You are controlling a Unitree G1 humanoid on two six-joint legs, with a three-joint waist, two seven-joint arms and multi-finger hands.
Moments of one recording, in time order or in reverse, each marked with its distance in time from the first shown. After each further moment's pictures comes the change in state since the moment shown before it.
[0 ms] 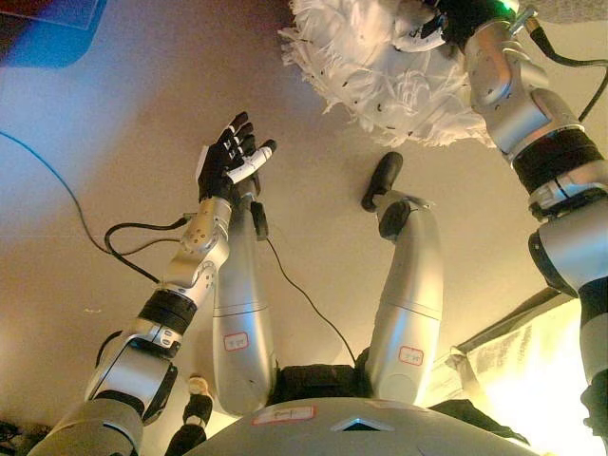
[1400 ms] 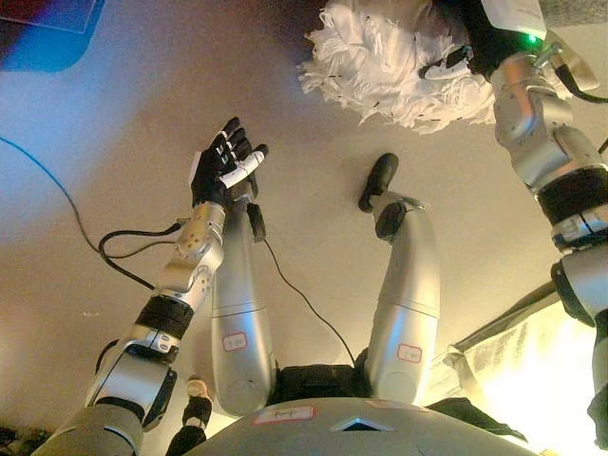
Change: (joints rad) left arm 0.026 0.004 0.050 -0.002 0.020 -0.001 -0.019; right arm 0.085 -0.075 -0.044 0.002 -0.165 -0.025 -0.037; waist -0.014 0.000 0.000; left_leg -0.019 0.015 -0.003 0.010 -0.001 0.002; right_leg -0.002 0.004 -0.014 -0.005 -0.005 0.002
